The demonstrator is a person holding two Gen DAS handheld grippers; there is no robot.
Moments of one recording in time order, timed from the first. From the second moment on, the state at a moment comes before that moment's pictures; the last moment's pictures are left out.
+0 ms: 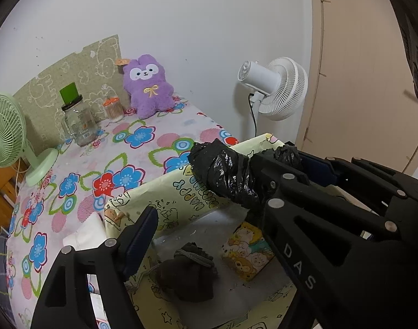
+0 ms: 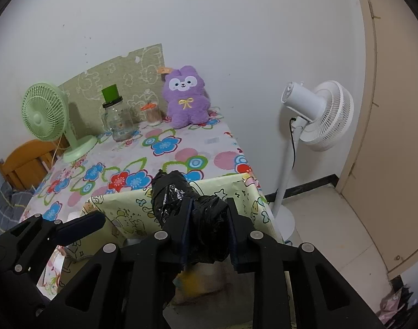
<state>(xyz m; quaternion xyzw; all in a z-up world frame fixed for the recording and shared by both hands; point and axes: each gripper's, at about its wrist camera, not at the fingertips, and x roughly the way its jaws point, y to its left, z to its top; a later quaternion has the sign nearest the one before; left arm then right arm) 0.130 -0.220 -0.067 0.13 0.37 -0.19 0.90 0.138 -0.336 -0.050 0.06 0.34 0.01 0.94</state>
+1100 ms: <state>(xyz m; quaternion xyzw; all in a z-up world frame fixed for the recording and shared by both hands) 0.099 -0.188 -0.039 0.11 0.33 -0.18 0.92 0.094 -0.313 -0.013 0.04 0.29 0.00 0.96</state>
